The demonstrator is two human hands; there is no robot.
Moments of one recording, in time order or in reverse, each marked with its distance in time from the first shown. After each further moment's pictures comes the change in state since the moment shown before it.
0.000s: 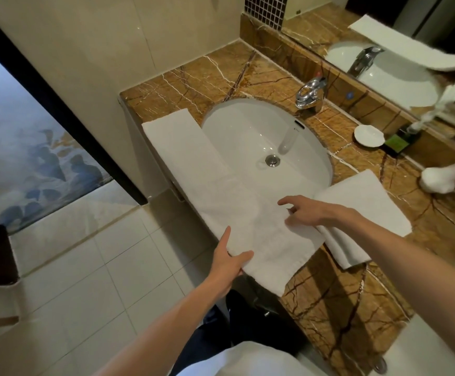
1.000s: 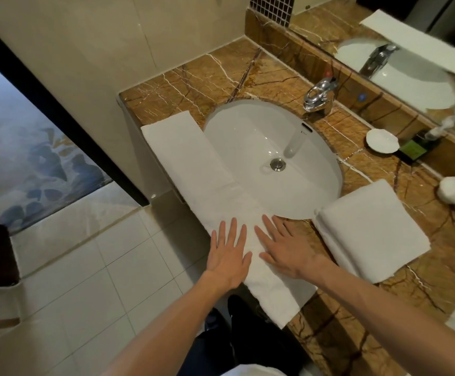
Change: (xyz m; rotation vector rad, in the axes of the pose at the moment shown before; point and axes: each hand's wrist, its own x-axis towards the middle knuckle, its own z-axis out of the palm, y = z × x) left_hand 0.050 0.016 -0.009 1.741 0.016 0.434; right_hand 0.024 0.010 0.089 -0.893 0.198 -0.283
